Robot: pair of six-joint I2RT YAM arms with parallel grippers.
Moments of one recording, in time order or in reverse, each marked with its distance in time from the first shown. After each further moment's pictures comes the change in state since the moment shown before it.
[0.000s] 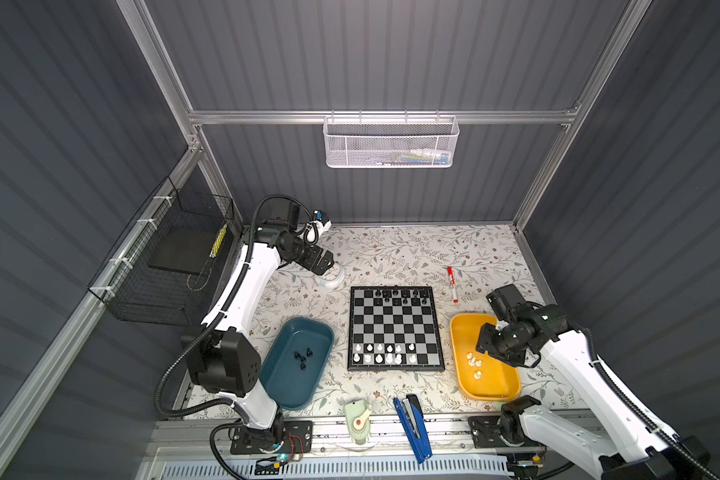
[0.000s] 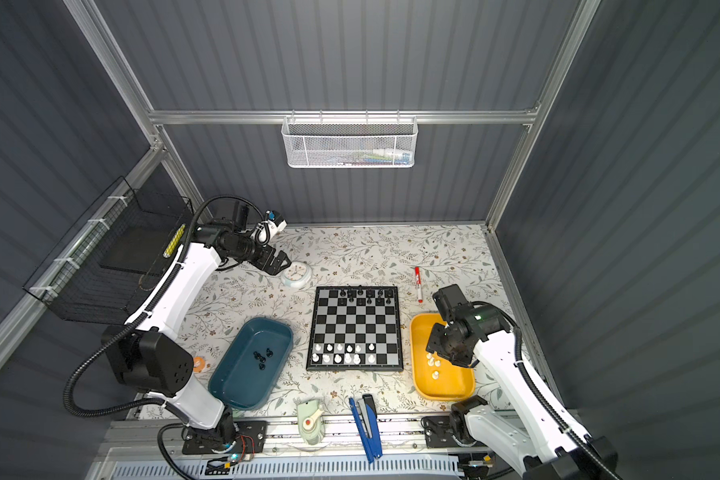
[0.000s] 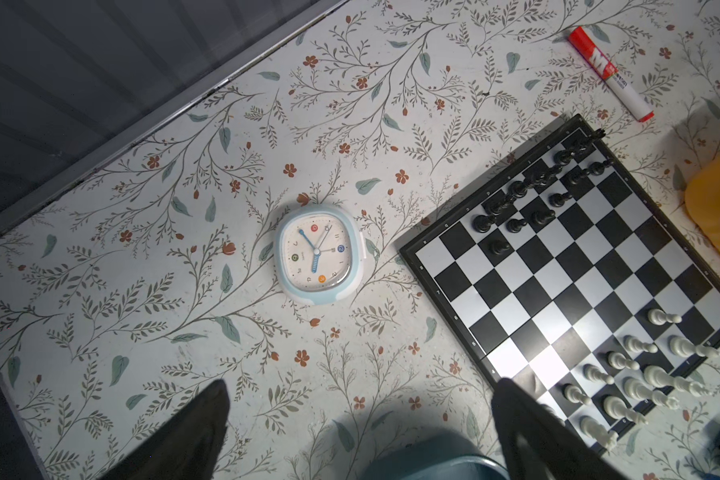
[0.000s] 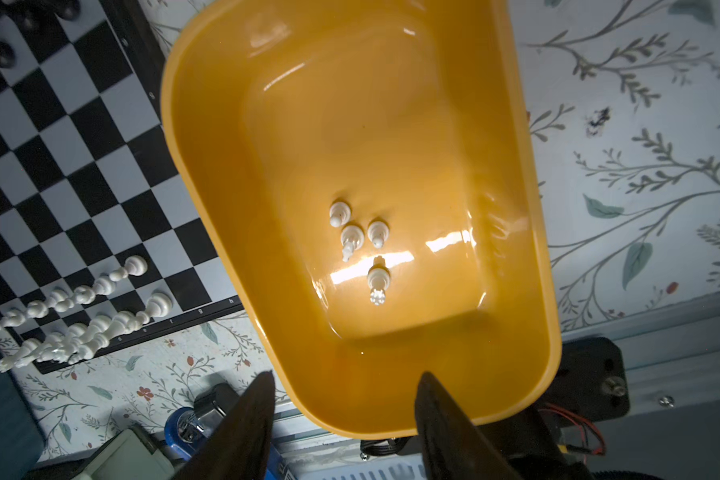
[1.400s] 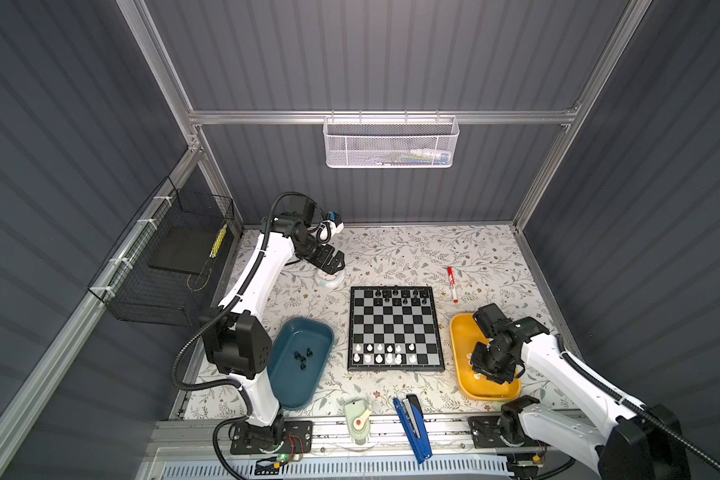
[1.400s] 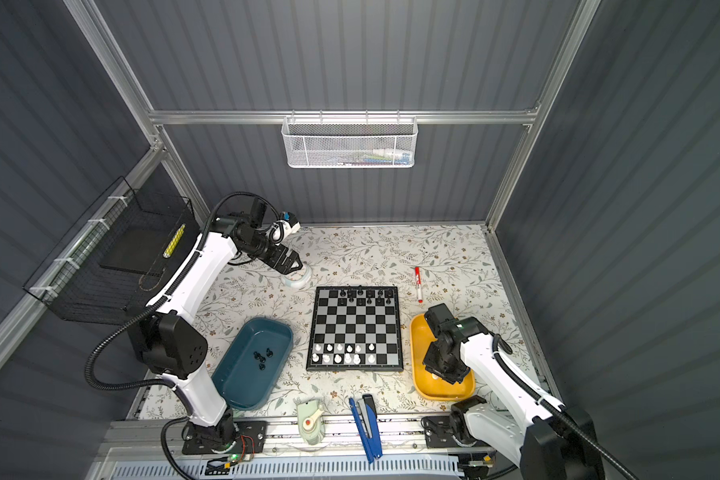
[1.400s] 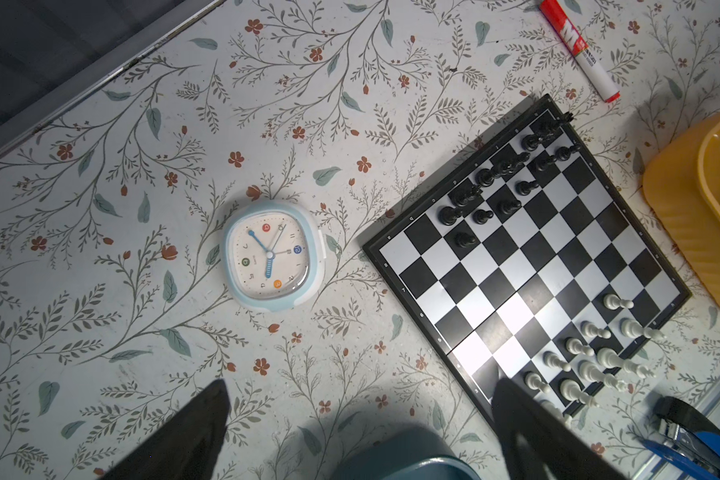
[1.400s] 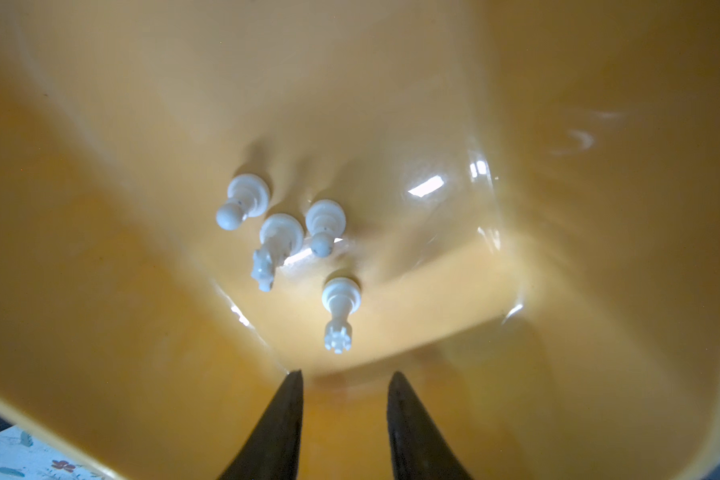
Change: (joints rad) left arm -0.063 0.116 0.131 -0.116 0.020 -0.027; right arm 0.014 0.062 -0.254 0.173 -0.016 0.113
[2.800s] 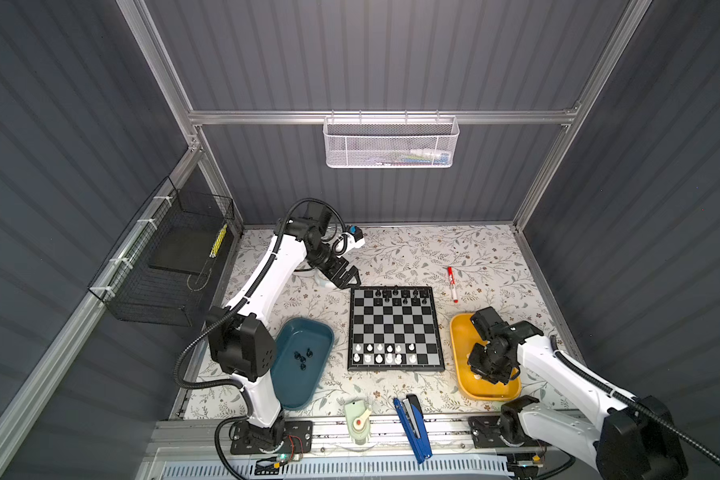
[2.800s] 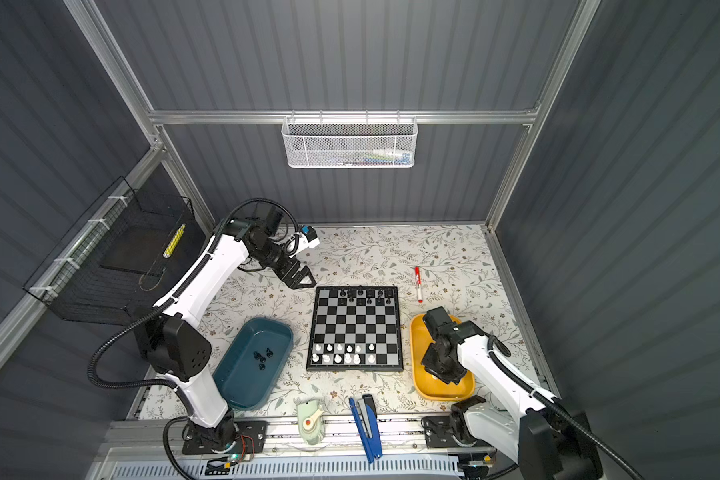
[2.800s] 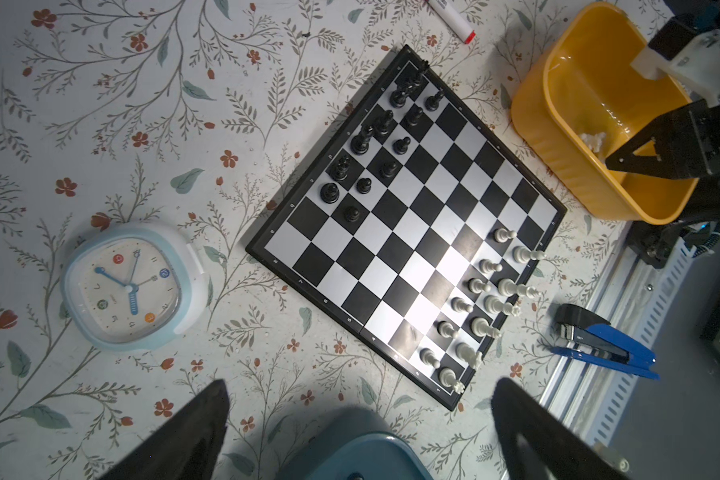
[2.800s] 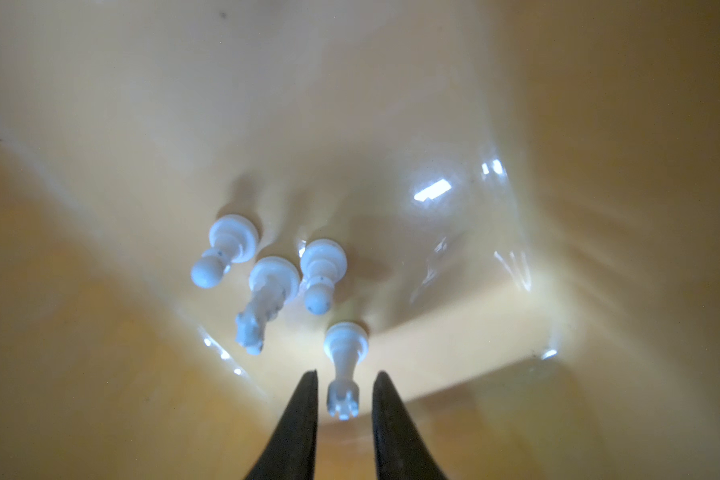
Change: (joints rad) left arm -0.090 0.000 0.000 -0.148 0.178 0.134; right arm 0.000 0.022 -0.068 0.103 0.013 0.051
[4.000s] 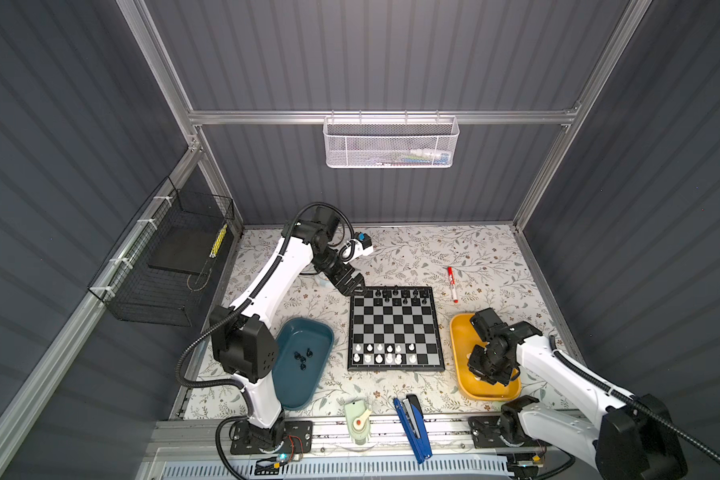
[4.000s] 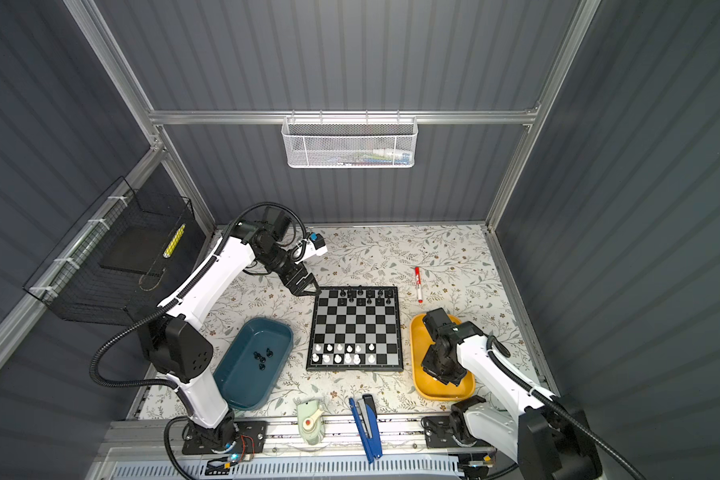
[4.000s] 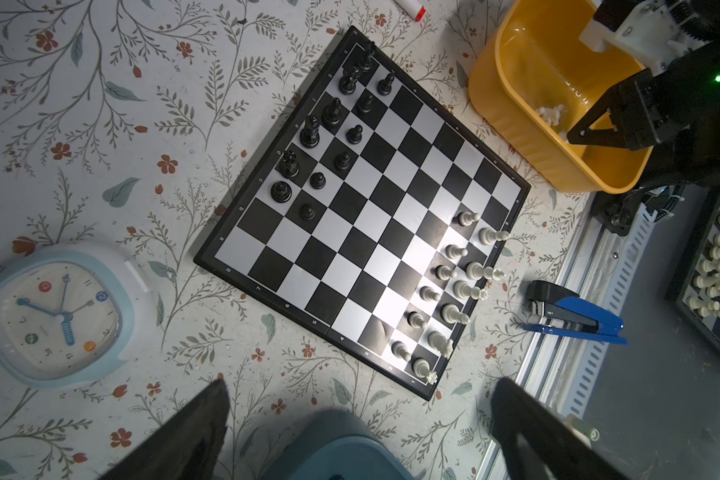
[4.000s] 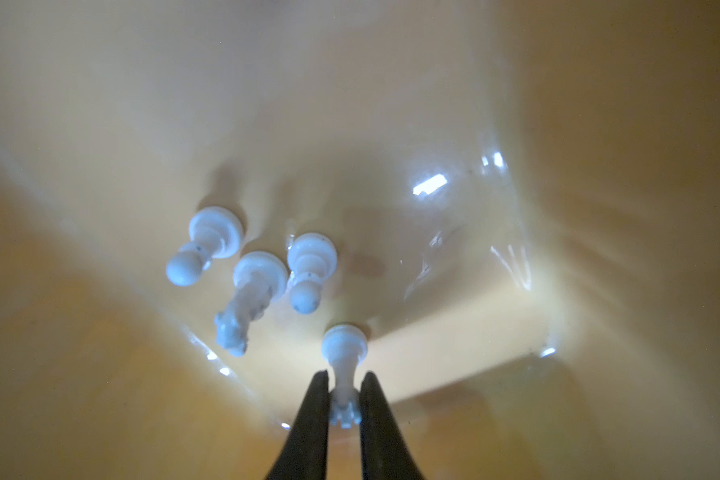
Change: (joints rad) left arm -0.056 0.002 -0.015 -0.026 0.014 0.028; right arm 0.000 0.007 -0.009 -0.008 -0.008 -0.011
